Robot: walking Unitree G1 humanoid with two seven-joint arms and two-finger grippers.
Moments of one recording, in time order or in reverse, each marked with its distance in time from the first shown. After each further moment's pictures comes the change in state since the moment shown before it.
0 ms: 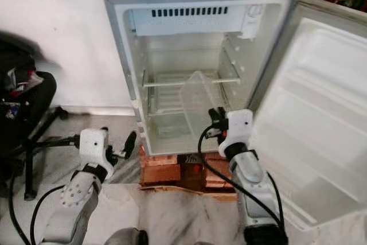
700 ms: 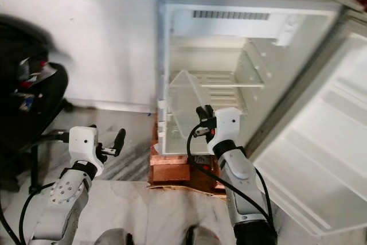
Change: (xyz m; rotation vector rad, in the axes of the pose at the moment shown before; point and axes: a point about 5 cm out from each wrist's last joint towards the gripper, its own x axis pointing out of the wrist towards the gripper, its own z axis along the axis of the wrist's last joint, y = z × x) left arm -0.002 0.009 0.000 0.022 0.000 0.025; right arm 0.006 0.011 0.002 0.009 -0.012 0.033
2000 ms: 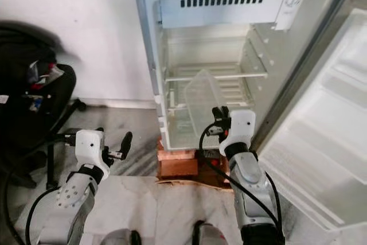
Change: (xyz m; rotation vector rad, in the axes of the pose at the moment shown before) left arm -0.006 -0.005 -0.001 -0.012 0.004 -0.013; right arm -0.010 -0.016 -0.008 0.028 0.013 -0.118
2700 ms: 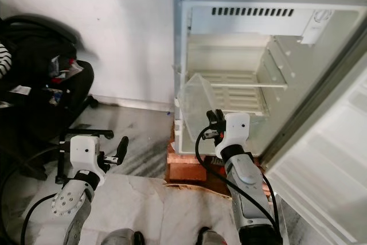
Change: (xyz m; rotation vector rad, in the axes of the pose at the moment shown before) left arm -0.009 0.004 -0.005 -0.023 0.020 0.023; right arm 0.001 0.006 -0.002 0.001 0.010 0.038
